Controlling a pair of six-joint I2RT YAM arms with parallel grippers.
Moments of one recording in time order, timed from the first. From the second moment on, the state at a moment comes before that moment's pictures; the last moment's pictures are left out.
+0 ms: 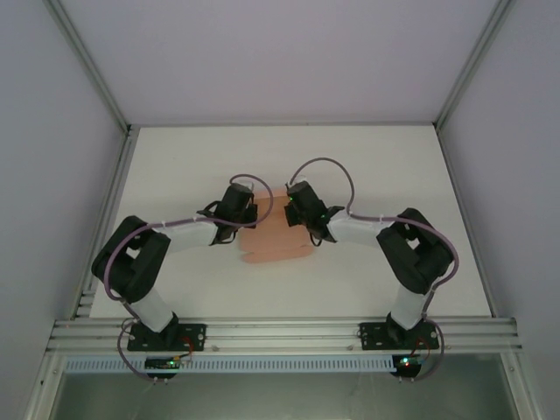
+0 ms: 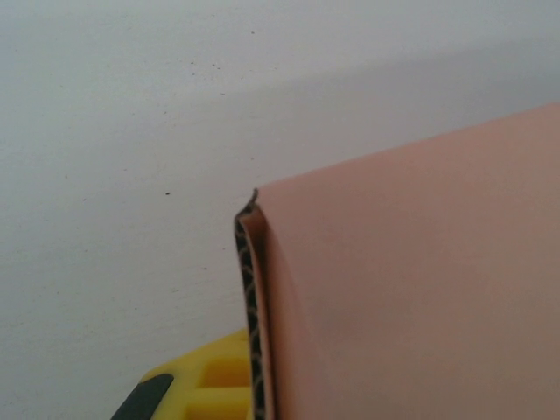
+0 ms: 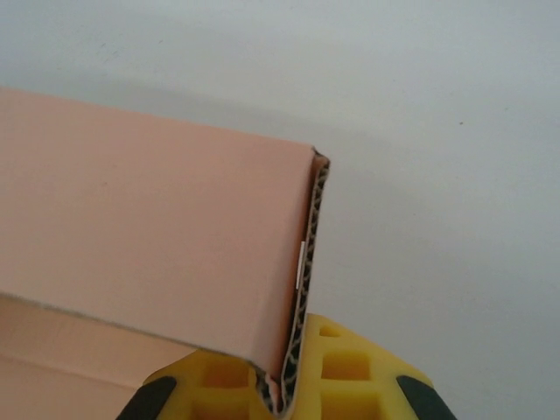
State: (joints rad) left arm -0.62 1.65 0.82 0.04 -0.20 -0.38; right arm 0.73 1.77 0.99 0.03 0.30 0.27
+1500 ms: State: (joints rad) left arm -0.66 1.72 0.92 -0.01 -0.24 -0.47; right arm 0.73 1.92 1.14 -0.08 0.56 0.48
